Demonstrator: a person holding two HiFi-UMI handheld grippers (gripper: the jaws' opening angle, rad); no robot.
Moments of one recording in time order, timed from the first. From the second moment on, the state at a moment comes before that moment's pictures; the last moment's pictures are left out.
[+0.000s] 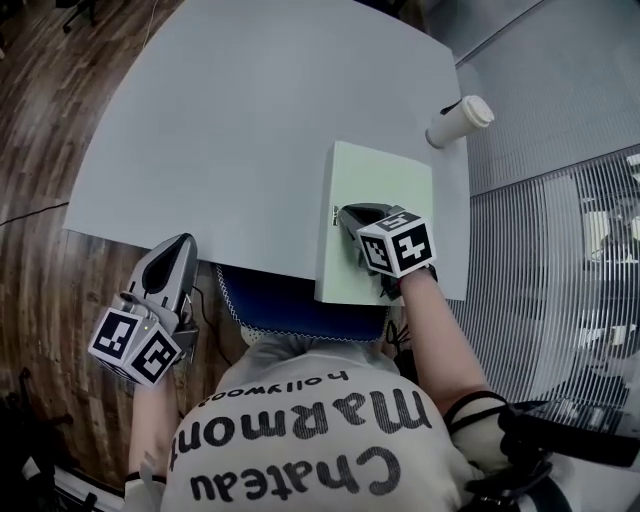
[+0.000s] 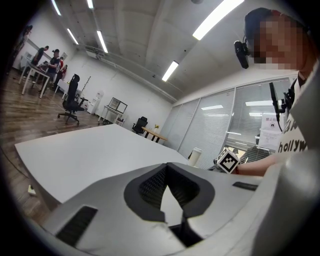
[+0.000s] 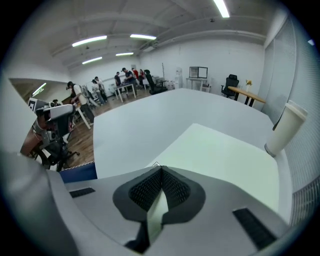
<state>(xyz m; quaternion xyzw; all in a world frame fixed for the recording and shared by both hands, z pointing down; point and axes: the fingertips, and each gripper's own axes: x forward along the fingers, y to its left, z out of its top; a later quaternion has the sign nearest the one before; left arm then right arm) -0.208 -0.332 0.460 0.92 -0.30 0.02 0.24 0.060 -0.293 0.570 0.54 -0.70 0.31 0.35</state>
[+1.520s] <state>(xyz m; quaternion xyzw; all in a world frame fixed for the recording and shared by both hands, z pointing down) -0.190 -0.167 0.362 0.86 -0.47 -0.05 0.16 0.043 -0.307 0.595 0.44 -0.72 0.26 0.47</state>
